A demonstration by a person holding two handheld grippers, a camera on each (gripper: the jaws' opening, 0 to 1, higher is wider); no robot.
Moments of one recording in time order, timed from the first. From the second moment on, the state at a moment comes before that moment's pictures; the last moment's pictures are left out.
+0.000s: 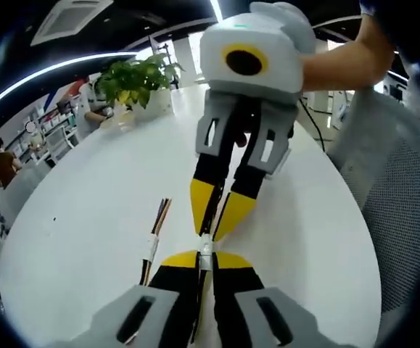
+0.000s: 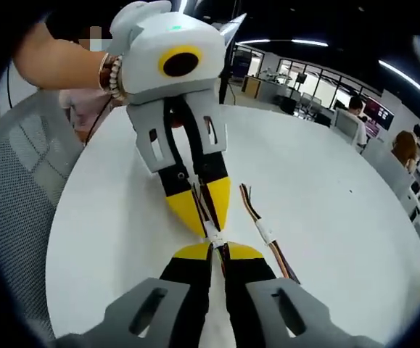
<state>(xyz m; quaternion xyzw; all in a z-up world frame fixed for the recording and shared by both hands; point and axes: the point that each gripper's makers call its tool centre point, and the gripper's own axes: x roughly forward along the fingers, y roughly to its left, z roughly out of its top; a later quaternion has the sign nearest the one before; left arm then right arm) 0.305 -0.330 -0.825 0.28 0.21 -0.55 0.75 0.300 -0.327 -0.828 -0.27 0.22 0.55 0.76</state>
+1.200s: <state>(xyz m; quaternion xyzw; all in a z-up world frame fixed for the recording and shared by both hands) 0.333 -0.328 -0.845 0.17 0.22 -0.54 0.79 0.330 -0.330 -0.852 -0.15 0.23 0.57 0.77</state>
